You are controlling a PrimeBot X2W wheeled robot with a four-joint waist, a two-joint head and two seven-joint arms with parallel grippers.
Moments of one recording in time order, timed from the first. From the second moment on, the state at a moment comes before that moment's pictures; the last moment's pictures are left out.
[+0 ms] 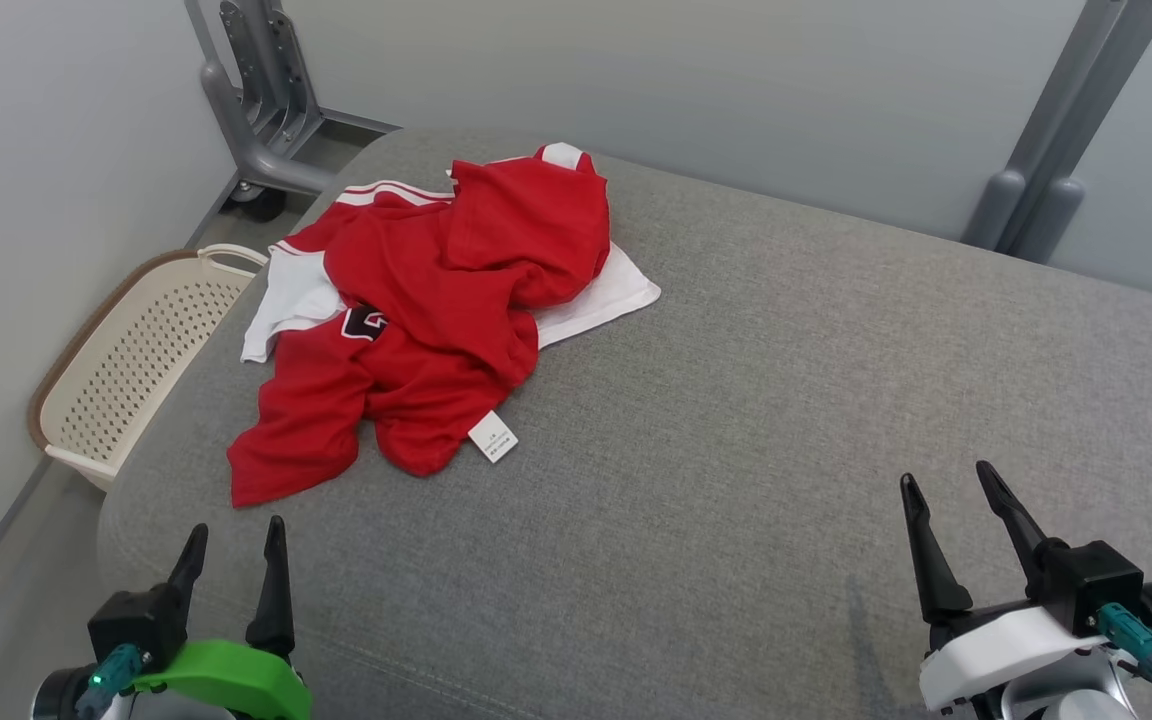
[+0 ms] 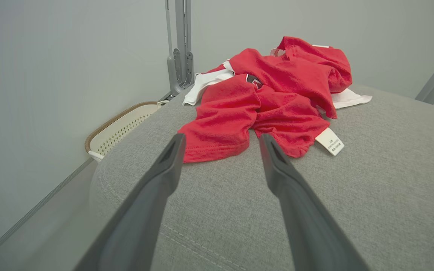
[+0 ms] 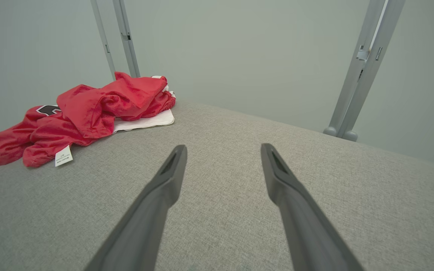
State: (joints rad) left arm -0.07 0.11 0.00 0.44 -0.20 -0.13 -0.26; right arm 0.02 -0.11 0.02 0.18 0.11 0.13 -0.26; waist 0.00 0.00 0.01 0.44
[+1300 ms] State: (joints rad) left arm -0.73 0.28 -0.21 1.00 -0.75 -0.13 0.18; right arm -0.22 -0.16 0.09 0.19 0.08 0.13 -0.26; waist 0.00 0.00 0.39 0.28
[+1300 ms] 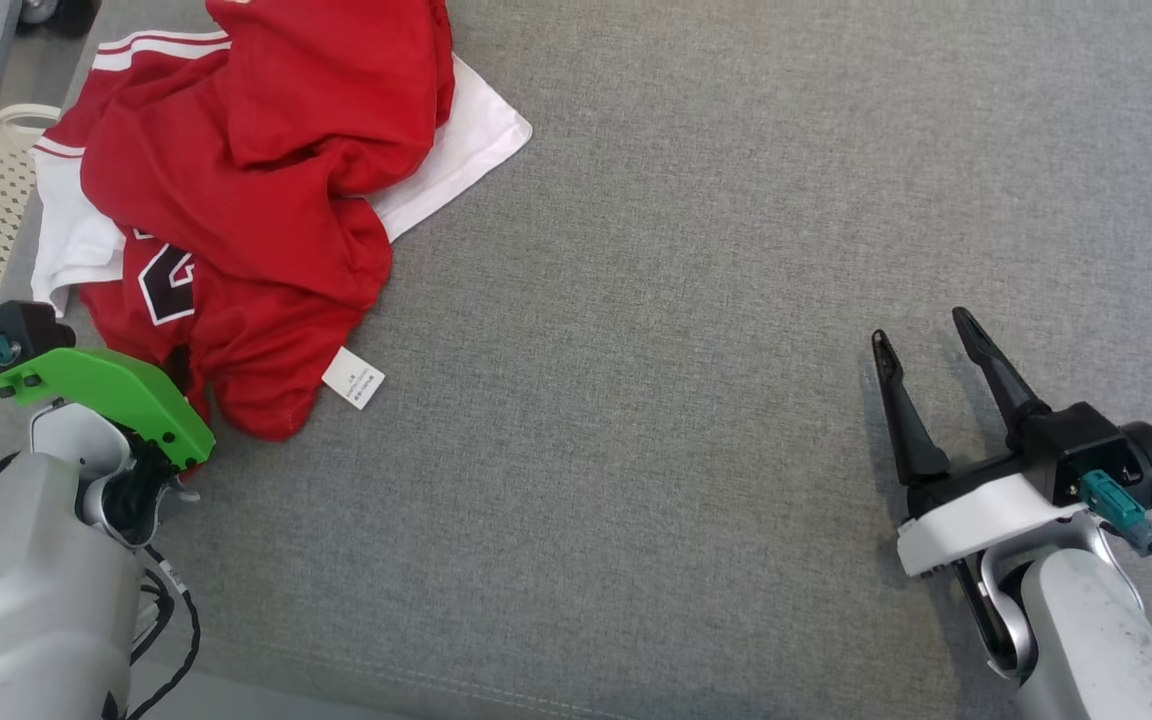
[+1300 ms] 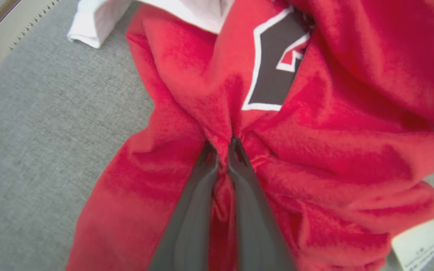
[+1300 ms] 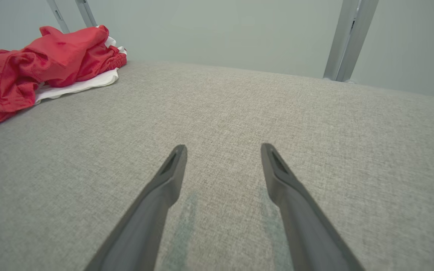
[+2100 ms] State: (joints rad) left arm -0.75 0.55 -0.20 0.34 -0.77 -0.04 0.28; right arm -0.10 -0.09 0.08 0.20 0.11 0.13 -0.26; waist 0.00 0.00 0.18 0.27
